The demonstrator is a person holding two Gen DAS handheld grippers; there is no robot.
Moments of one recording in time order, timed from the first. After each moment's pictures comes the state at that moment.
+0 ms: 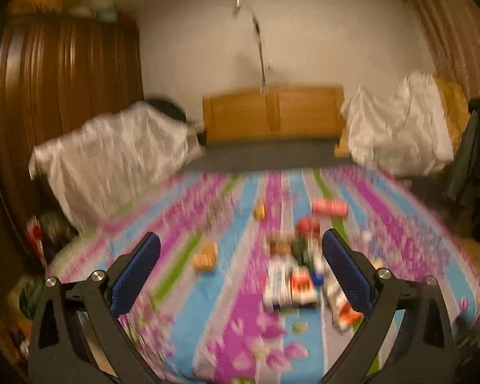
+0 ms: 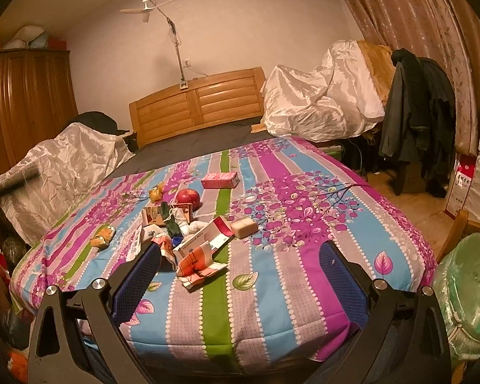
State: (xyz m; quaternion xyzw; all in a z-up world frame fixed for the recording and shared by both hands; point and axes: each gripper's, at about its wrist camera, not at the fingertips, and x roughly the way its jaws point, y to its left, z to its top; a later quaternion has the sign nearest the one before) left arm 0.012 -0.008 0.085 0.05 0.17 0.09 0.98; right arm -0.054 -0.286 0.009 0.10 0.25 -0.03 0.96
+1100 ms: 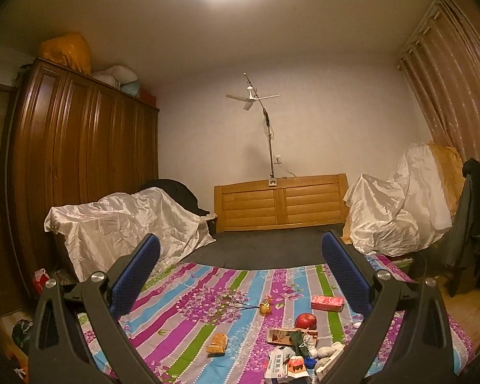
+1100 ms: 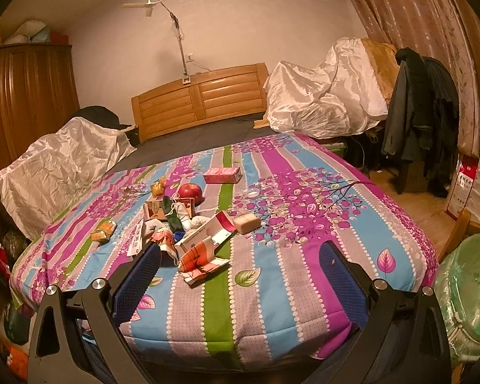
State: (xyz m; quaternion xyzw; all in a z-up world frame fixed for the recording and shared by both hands) left arm -0.055 -0.030 0.193 0.04 0.00 0.11 0.99; right arm -0.052 -0.280 0.009 0.09 0.27 -0.03 0.96
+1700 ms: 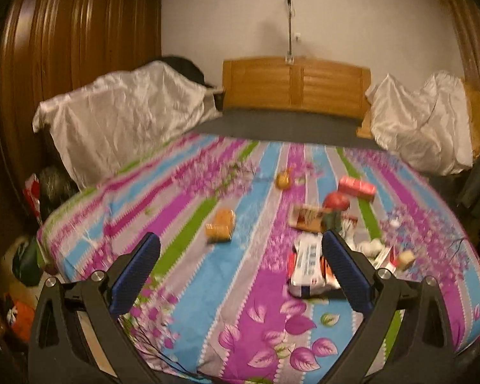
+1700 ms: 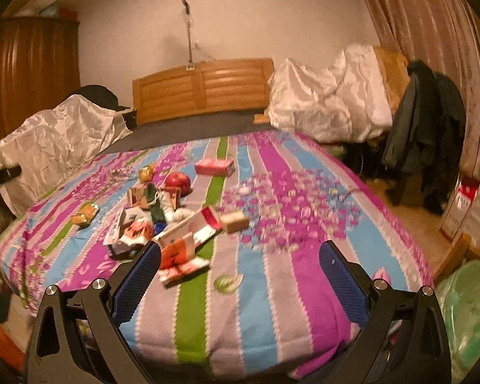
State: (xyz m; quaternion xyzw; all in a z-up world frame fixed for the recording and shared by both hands) left arm 0.064 0.053 0.009 -0.02 0.27 0.12 0.96; right arm -0.005 -0.285 -0.012 0.03 0.26 -0.01 0.97
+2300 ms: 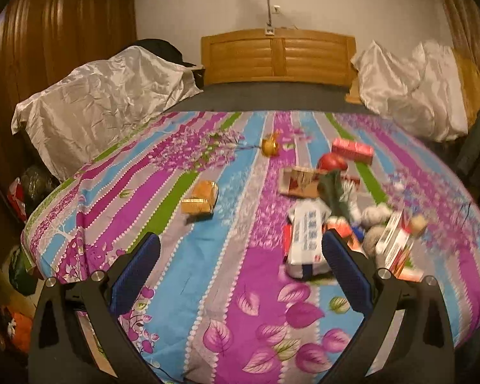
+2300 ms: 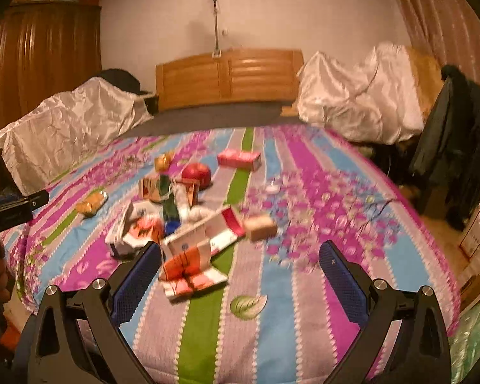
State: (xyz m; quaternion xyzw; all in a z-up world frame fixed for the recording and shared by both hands) left arm 0.103 0.044 -0.056 0.01 0.32 0.08 0.94; right arm 0.067 -0.266 -0.050 0.02 0.32 0.03 0.95
